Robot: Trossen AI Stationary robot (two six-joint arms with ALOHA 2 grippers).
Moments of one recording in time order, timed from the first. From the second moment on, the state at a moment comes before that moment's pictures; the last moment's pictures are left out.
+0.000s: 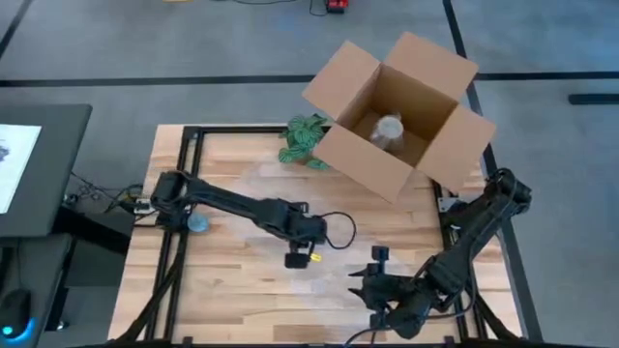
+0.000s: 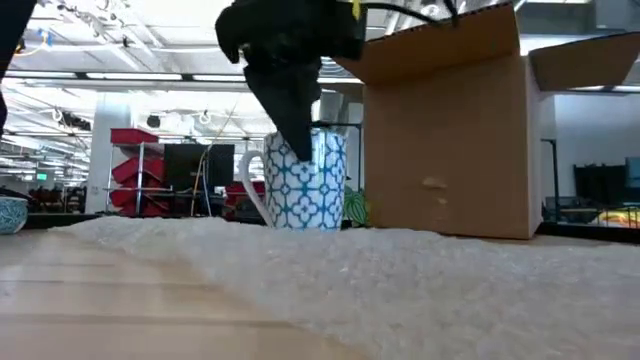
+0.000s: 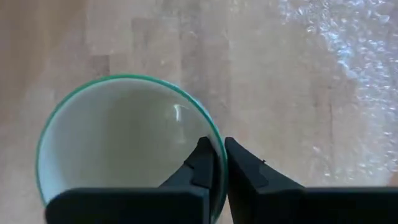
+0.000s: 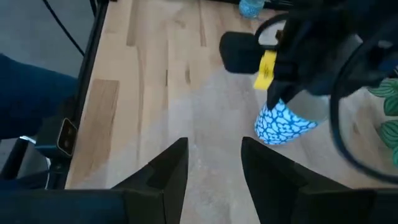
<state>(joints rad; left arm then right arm) -0.19 1.96 1.59 -0.92 -0.12 -0.12 0.80 1.66 1.44 -0.71 0.73 0.54</state>
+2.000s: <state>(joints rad) 0.57 1.45 0.75 -0.60 0.03 -0.11 0.80 1.75 1.43 -0.70 0.71 0.52</state>
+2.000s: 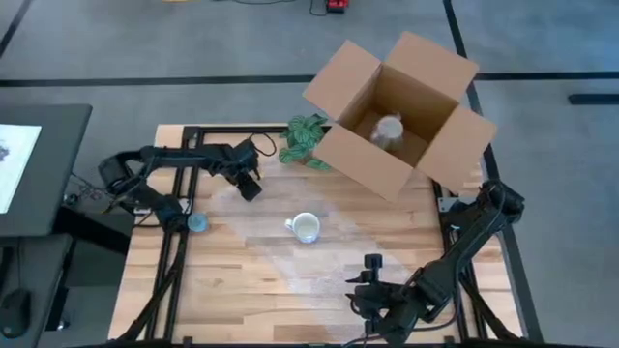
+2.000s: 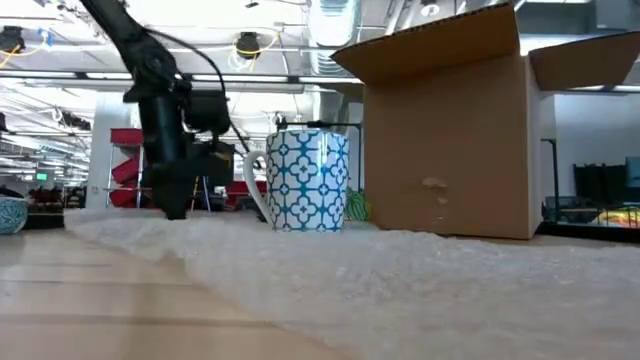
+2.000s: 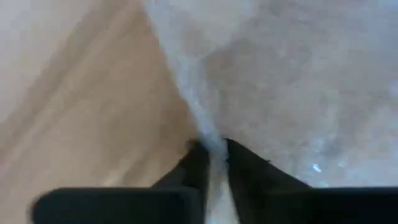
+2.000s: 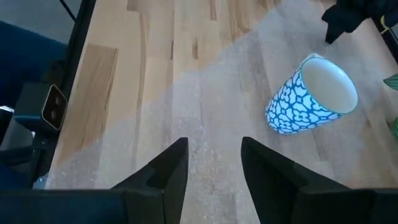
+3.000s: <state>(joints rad) -0.08 1.41 1.10 -0.12 0.03 -0.25 0.71 1.75 1.43 -0.66 0.79 0.55</state>
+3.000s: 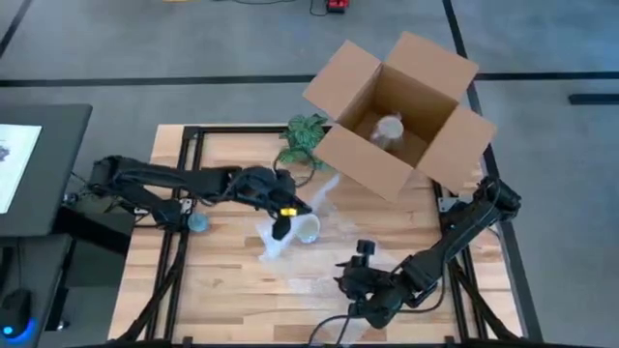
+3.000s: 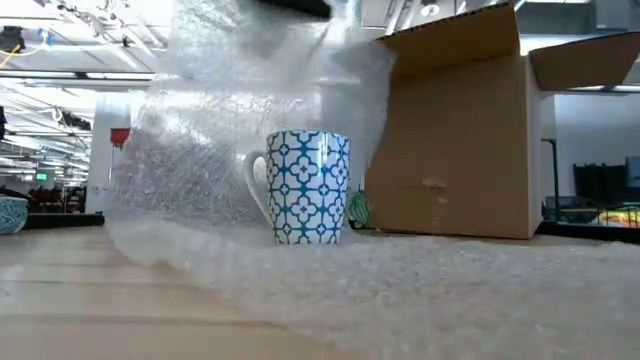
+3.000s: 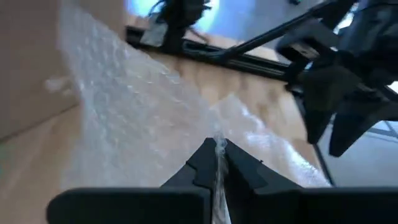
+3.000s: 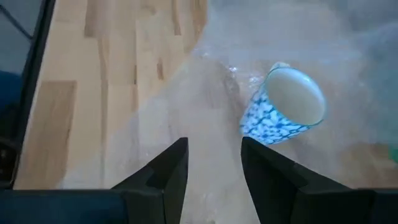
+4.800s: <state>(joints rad) -0.18 1.55 1.13 0.00 0.09 -0.25 0.69 1.75 1.43 -0.62 0.86 0.60</state>
